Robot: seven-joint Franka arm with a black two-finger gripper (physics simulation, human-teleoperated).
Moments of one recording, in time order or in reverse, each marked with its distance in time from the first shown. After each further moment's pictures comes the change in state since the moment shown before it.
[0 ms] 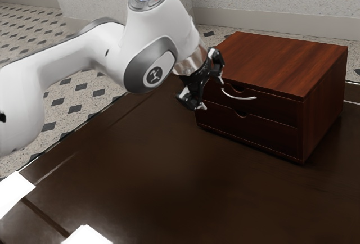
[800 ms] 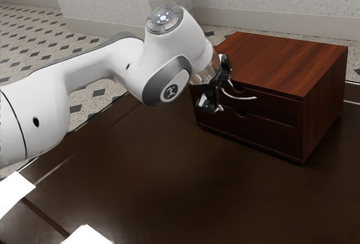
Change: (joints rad) arm 0.026 0.095 -0.024 0.012 0.064 0.155 -0.234
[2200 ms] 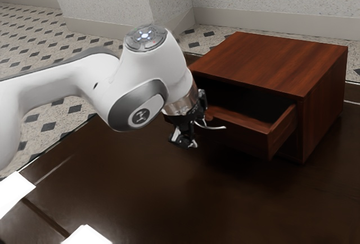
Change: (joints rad) arm -0.045 -0.274 0.015 -0.338 -0.013 -0.145 -0.064
